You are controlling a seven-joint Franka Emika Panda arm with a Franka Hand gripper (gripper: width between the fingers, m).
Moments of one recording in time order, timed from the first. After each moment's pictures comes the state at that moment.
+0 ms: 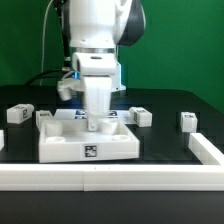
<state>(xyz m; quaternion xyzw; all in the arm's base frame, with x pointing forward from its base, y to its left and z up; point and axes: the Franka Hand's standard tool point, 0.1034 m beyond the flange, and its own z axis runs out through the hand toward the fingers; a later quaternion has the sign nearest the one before) 0.422 -0.025 0.006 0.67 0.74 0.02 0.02</state>
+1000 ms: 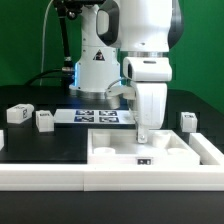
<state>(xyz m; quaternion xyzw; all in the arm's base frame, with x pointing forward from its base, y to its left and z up) 0.490 0.070 0.007 0.71 0.70 0.03 0.02</state>
